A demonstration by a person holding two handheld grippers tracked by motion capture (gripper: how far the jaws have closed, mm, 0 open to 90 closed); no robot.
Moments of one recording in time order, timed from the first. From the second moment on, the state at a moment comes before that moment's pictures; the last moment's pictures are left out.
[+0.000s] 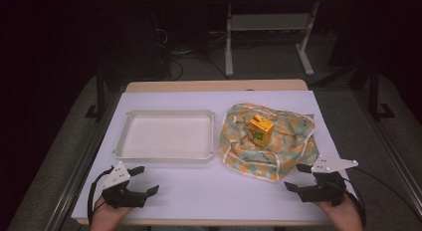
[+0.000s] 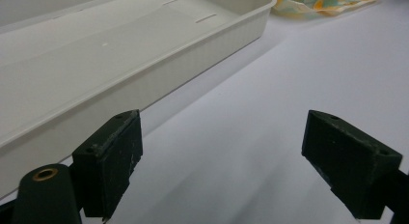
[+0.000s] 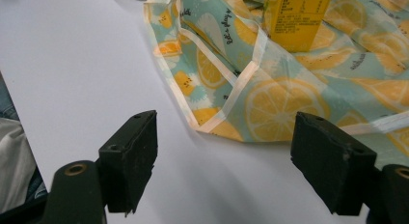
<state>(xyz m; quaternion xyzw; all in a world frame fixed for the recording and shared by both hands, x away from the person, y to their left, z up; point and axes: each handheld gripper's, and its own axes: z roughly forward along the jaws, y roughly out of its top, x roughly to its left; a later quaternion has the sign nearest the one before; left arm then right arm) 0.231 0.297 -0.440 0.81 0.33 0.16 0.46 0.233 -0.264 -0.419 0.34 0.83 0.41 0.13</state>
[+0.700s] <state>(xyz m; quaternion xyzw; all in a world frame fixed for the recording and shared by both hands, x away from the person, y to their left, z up) 0.231 0.297 -0.440 0.81 0.32 0.16 0.46 0.232 -0.258 -0.417 0.34 0.84 0.40 0.14</state>
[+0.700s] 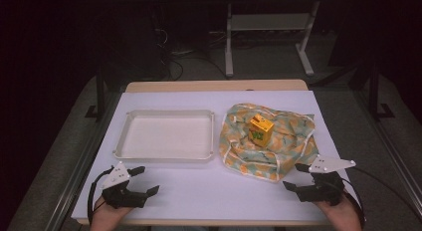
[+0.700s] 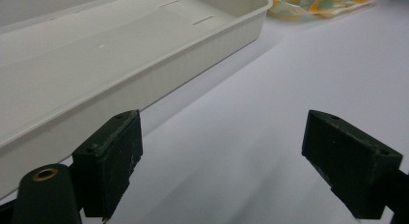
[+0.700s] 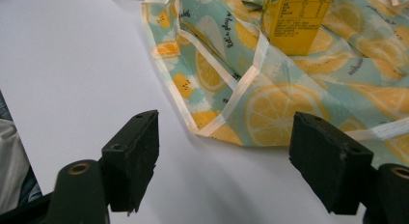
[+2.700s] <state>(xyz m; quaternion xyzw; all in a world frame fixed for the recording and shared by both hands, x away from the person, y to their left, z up) 0.233 0.305 -0.440 0.80 0.34 0.16 0.47 0.318 -0.222 -0.340 0.32 0.87 0.36 0.11</state>
